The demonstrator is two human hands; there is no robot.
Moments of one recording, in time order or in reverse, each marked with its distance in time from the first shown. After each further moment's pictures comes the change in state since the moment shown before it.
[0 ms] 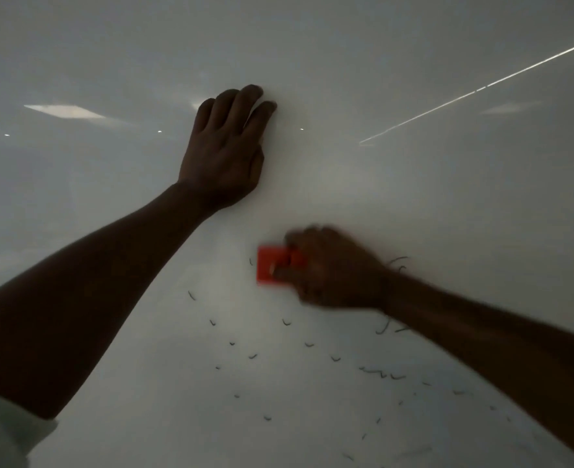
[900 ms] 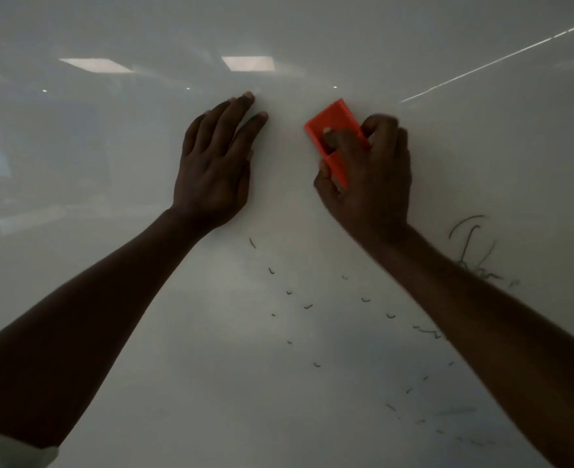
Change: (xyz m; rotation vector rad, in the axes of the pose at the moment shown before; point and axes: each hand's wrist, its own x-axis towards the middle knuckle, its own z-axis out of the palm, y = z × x) left_hand -0.134 -0.045 -0.011 -0.117 0.077 -0.061; right_hand 0.073 -0.030 0.026 -0.078 0.424 0.776
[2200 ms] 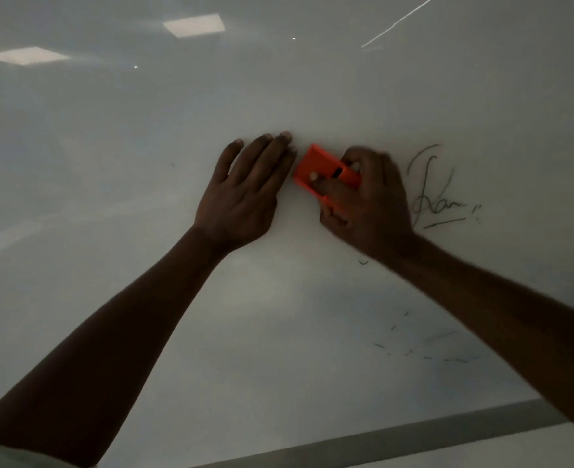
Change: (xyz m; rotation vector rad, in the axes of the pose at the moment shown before) left_hand -0.031 0.093 0.025 0.031 -0.203 0.268; right_hand -0.107 0.051 -0.028 -0.005 -0.125 -0.103
